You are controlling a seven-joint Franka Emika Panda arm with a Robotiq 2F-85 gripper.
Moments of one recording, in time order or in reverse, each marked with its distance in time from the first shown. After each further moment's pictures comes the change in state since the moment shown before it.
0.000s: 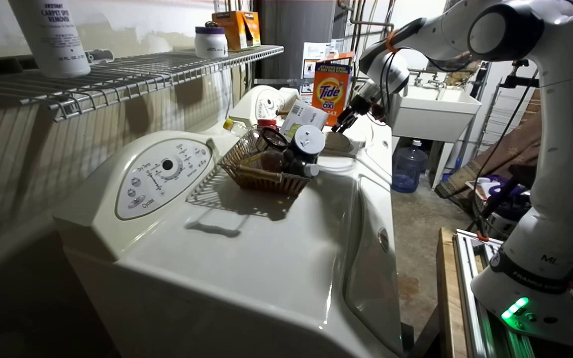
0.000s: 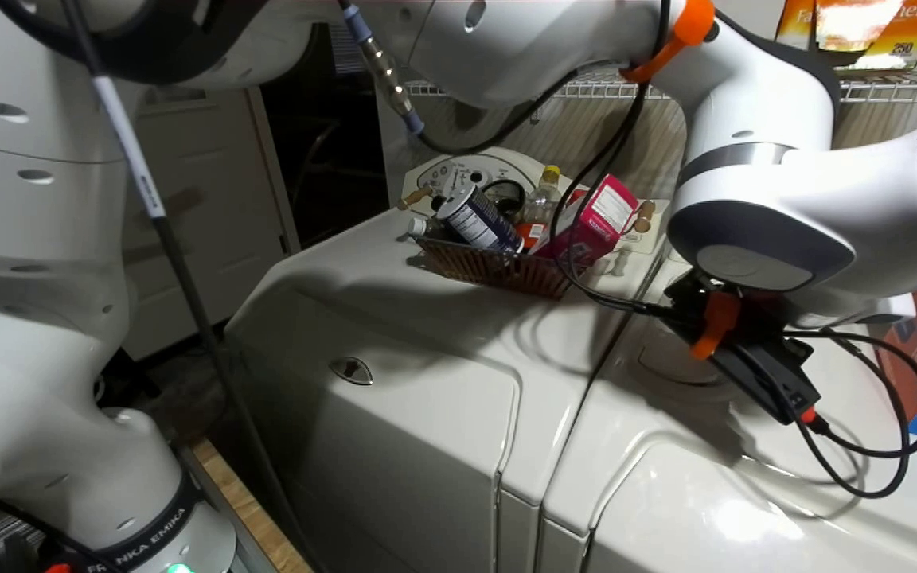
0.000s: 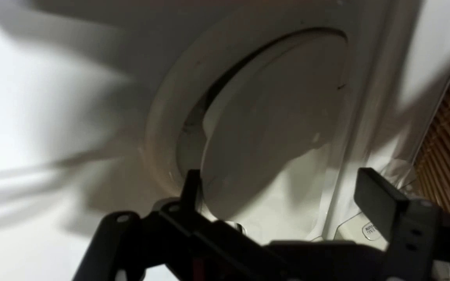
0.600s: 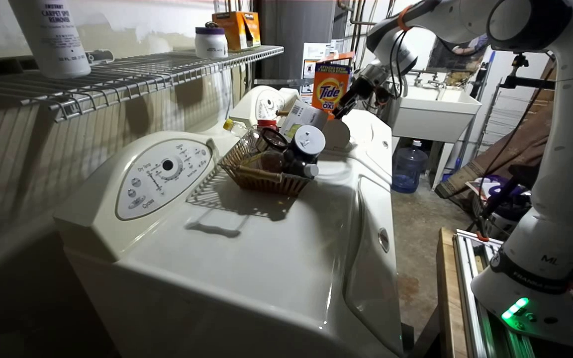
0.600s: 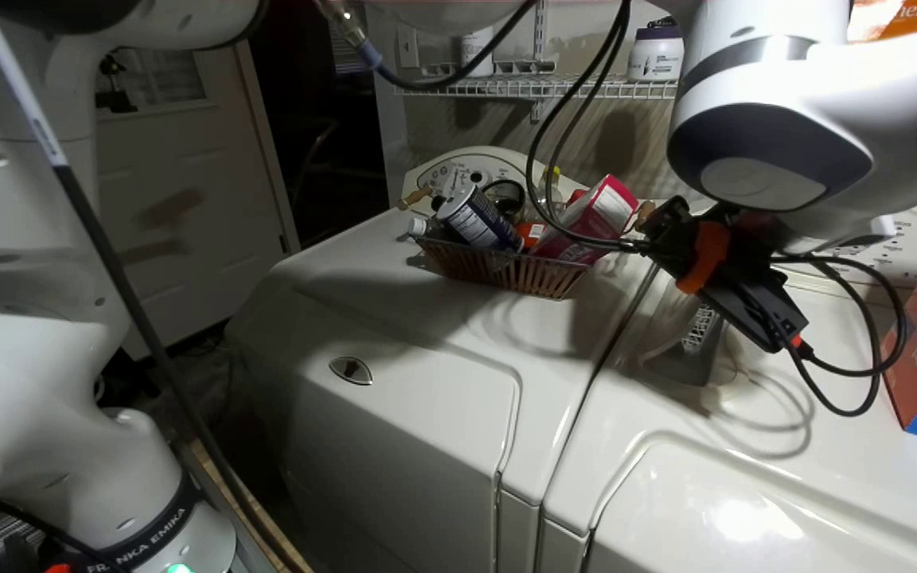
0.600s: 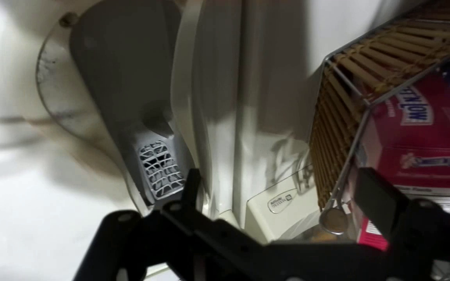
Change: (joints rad) arm 0.008 -0.118 0.000 -0.007 0.017 -0.197 -0.026
